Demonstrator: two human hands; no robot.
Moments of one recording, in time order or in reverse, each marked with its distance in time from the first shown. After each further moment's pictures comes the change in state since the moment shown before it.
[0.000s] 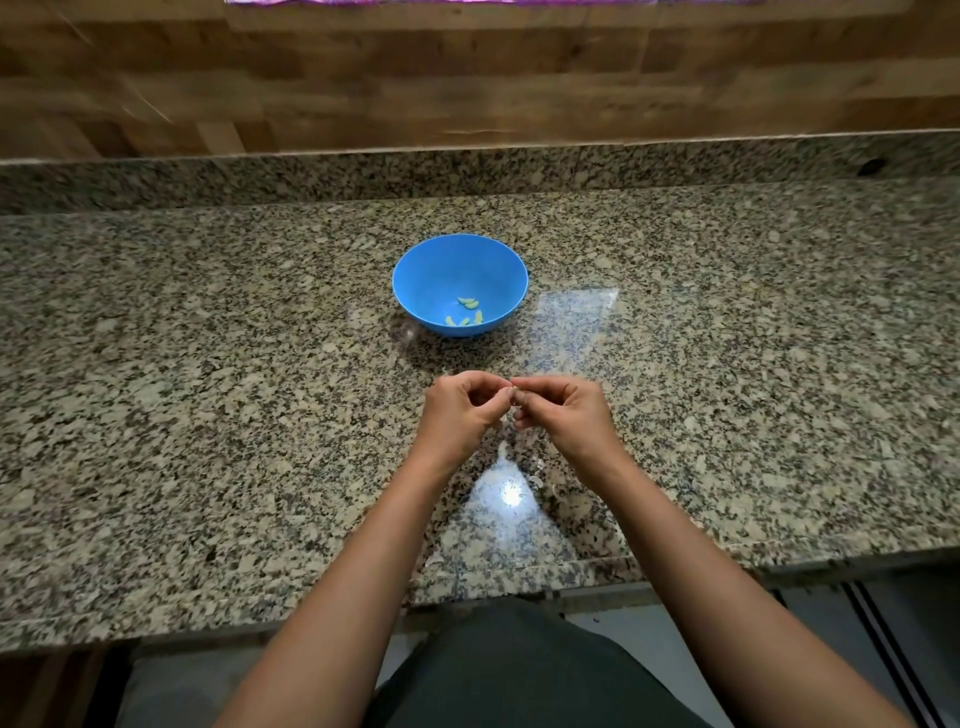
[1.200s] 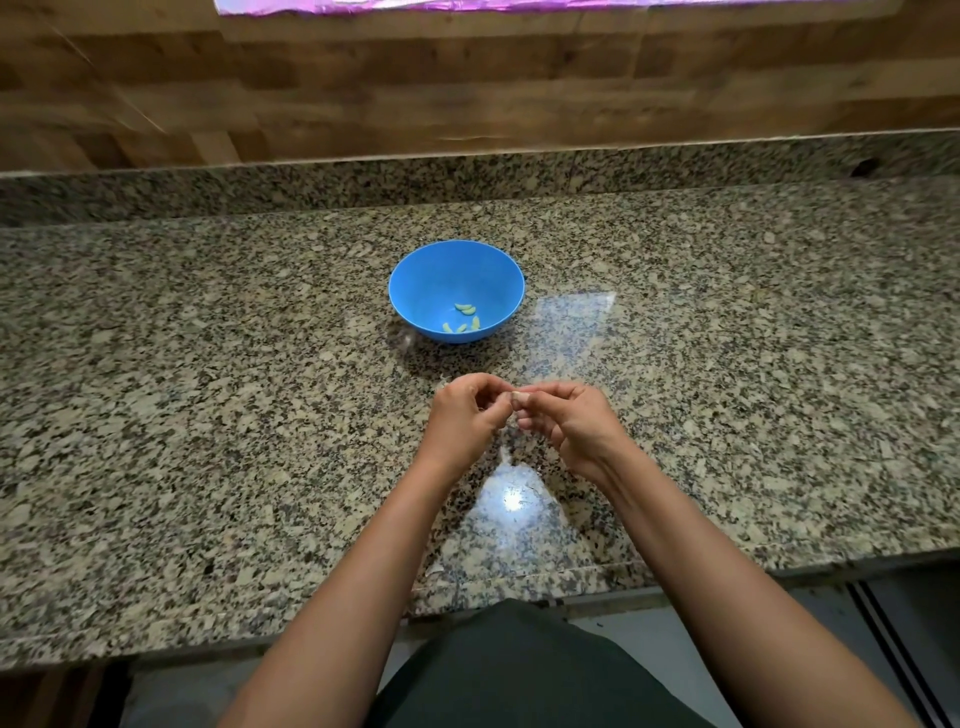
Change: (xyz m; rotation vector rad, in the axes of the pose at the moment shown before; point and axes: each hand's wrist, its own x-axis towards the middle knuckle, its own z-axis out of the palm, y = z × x) left_hand 0.003 0.006 0.004 0.209 0.008 0.056; right_hand 0.006 -0.013 -0.003 0.358 0.034 0.300
